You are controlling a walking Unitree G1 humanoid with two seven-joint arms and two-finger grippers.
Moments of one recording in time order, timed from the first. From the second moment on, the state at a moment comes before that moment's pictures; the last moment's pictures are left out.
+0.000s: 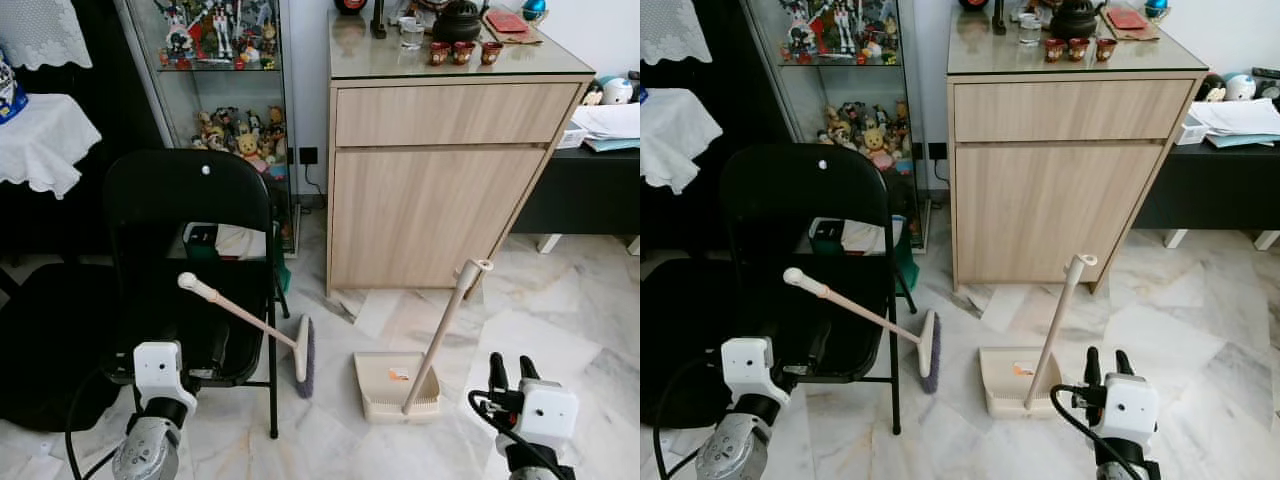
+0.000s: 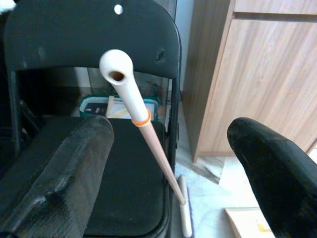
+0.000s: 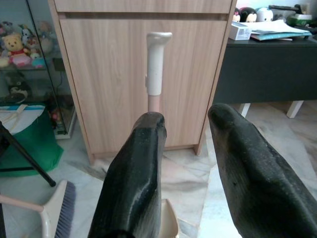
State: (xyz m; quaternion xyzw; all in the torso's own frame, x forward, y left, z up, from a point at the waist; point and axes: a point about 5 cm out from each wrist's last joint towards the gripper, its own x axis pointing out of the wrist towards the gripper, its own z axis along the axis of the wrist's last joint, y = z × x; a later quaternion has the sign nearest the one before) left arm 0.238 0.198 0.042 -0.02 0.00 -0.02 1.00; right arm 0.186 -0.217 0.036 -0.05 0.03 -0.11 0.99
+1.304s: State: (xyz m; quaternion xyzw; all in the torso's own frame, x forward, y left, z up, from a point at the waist) left arm 0.243 0.188 0.047 -0.02 0.00 -0.05 1.00; right arm 0.198 -0.210 0.042 -0.05 0.03 -0.10 0.99
